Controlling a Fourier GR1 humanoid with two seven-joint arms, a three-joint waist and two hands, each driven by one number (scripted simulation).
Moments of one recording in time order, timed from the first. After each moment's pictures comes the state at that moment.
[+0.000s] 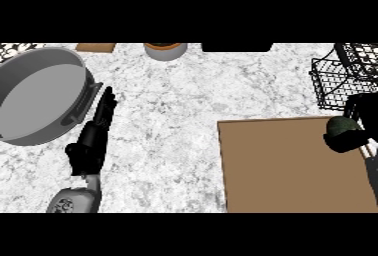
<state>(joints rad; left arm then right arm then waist) -0.12 0.03 -0.06 -1.57 -0.17 0.16 0.04 -0.30 -0.40 -0.15 -1.54 1.27 0.46 0.31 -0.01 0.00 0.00</state>
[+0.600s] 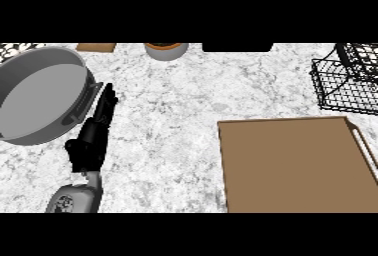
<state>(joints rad) -0.14 0.03 -0.06 -1.58 -0.17 0.15 0.06 -0.56 -0.55 -0.39 -1.79 1.09 0.83 0.42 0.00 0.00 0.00</state>
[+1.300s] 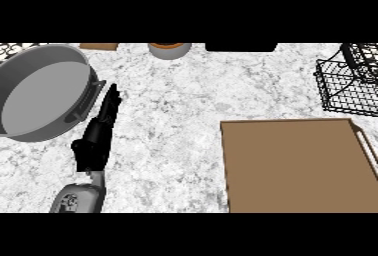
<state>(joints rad) -0.15 0.02 -0.06 -1.55 -0.18 0.15 0.04 -0.86 -0.60 -0.47 -1.37 1.02 0.64 0.44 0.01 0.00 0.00</state>
